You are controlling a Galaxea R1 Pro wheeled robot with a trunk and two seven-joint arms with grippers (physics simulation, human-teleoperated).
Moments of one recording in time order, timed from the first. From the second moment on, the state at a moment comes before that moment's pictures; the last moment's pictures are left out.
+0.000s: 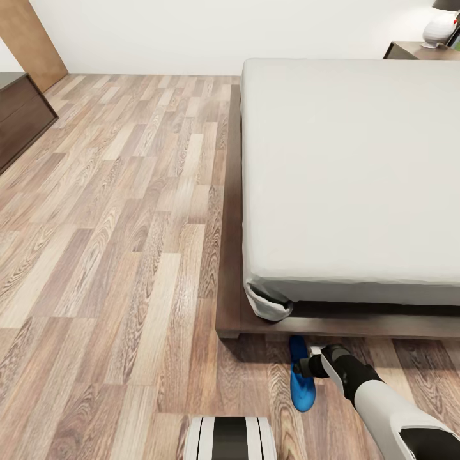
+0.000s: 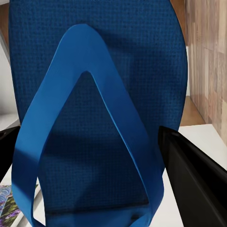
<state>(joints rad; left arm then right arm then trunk) -0.21 0.62 0.08 -0.13 0.04 -0.05 1.11 -0.77 -0.08 0.02 -0.34 0.07 0.56 0.18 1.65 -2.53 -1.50</state>
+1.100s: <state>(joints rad) -0.21 0.62 0.08 -0.13 0.04 -0.05 1.11 -0.76 -0.08 0.02 -0.34 0.07 0.56 0.18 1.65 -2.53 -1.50</state>
